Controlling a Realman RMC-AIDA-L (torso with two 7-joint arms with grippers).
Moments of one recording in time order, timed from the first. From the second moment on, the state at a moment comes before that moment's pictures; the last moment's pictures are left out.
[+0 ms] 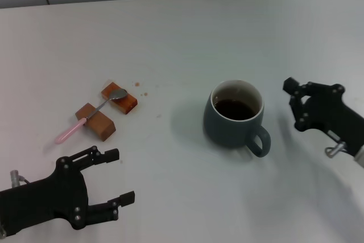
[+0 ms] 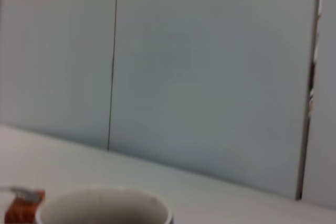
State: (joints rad) left arm -0.29 -2.06 0.60 0.40 2.02 1.76 -0.76; right arm 0.39 2.08 -0.04 -0.04 -1.98 -1.36 0.32
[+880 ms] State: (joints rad) left arm -0.28 -2.06 0.58 0.42 2.01 1.79 -0.79; right arm 0.62 2.09 -0.04 0.22 -2.00 -1.04 0.23
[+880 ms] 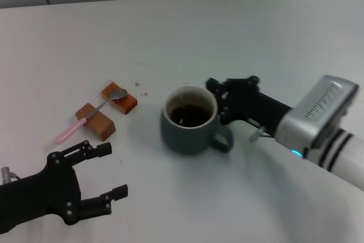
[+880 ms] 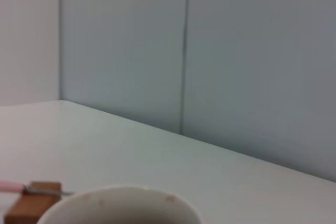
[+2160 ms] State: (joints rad) left arm -0.28 -2.06 0.55 0.42 2.01 1.82 -0.79; right arm 0.31 2.08 -0.24 -0.36 -2.16 -1.90 0.77
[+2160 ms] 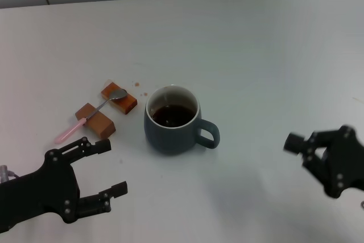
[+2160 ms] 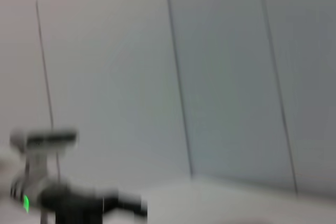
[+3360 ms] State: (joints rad) left arm -0.27 -2.07 0.54 0.42 2.00 1.83 -0.79; right arm 0.33 2.08 -0.26 -0.36 -2.33 -1.73 0.79
